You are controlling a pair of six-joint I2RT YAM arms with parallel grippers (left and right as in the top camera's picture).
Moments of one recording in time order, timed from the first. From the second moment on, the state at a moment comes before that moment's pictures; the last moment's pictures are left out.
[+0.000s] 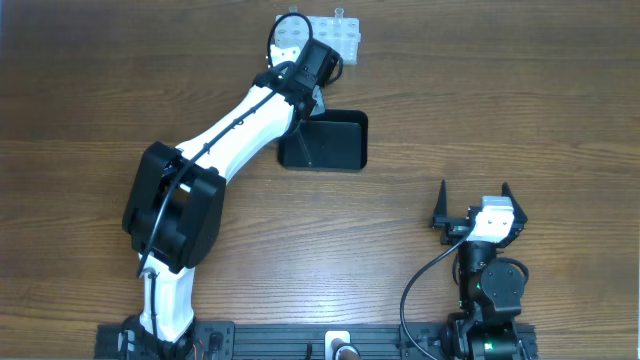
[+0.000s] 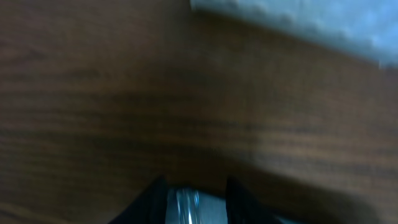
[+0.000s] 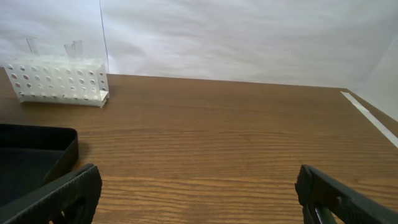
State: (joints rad) left arm -0.54 2.11 1.63 -0.63 -0.39 -0.72; right arm 0.05 0.02 0.01 -0.06 0.14 -0.08
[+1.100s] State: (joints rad) left arm -0.44 2.36 1.93 -0.09 -0.49 -0.39; right arm 0.05 0.02 0.01 -0.06 0.14 -0.08
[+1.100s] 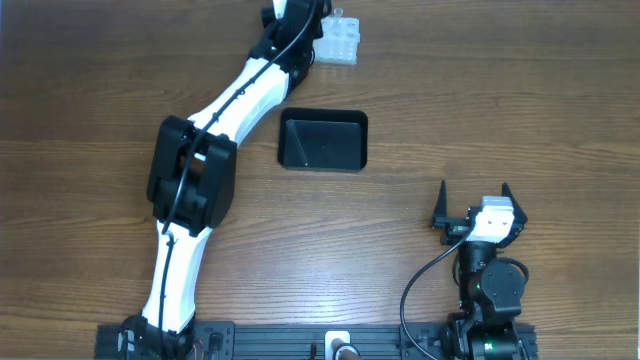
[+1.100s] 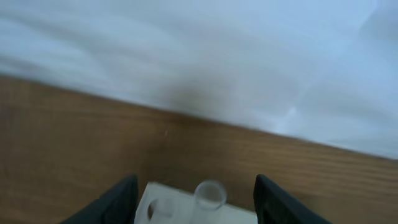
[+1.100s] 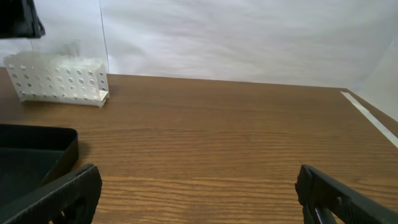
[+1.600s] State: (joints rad) left arm -0.44 2.41 1.95 -0.08 -0.47 -0.36; right arm 0.05 0.02 0.01 -0.06 0.14 -0.08
